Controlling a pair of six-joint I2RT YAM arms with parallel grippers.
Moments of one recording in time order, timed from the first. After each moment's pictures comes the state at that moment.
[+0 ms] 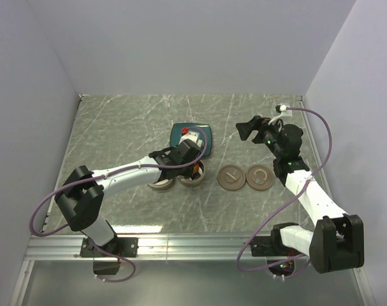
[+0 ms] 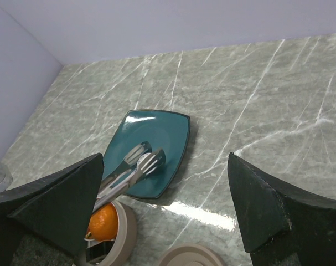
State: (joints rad) left arm -0.89 1.59 1.10 -0.39 -0.36 -0.49; right arm 0.11 1.14 0.69 0.35 -0.30 0.40
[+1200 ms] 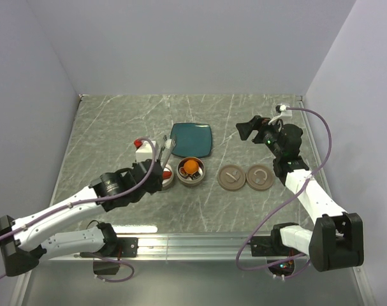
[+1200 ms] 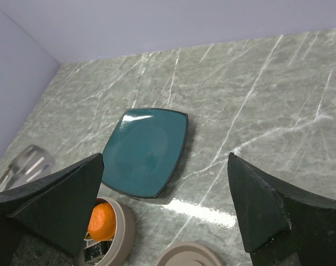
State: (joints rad) left arm -1.00 0.97 0.92 -0.75 -0.54 -0.75; right arm 0.11 1.15 0.69 0.35 -0.30 0.41
